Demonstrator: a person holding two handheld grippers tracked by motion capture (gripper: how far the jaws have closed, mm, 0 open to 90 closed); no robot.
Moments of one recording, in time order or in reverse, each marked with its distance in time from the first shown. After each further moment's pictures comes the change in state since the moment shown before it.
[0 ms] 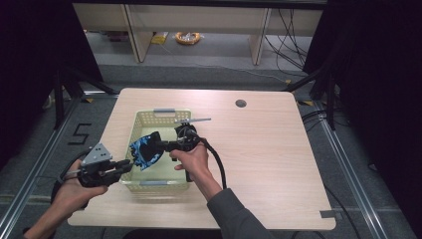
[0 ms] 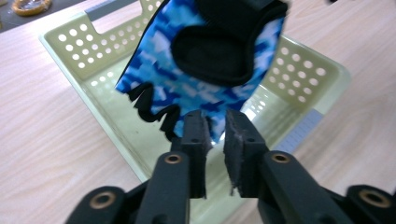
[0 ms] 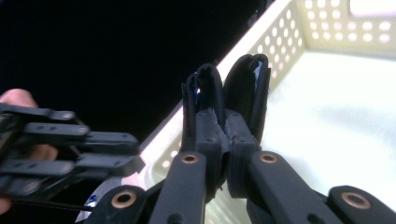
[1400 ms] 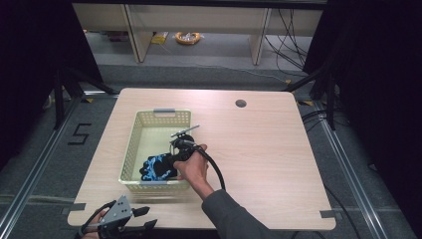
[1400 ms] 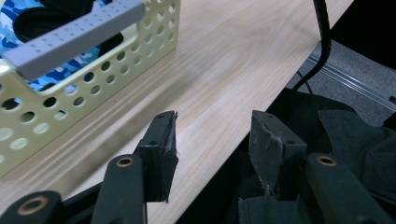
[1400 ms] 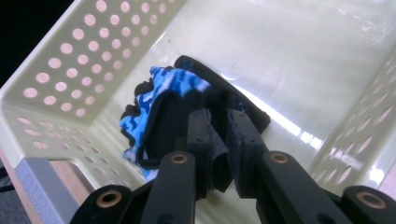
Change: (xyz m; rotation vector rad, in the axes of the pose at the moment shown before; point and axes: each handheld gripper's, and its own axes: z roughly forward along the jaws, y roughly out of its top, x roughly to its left) left arm -0.096 -0.076 0.018 0.017 -0.212 0.039; right arm -0.019 -0.024 0.023 0.280 -0.363 -0.069
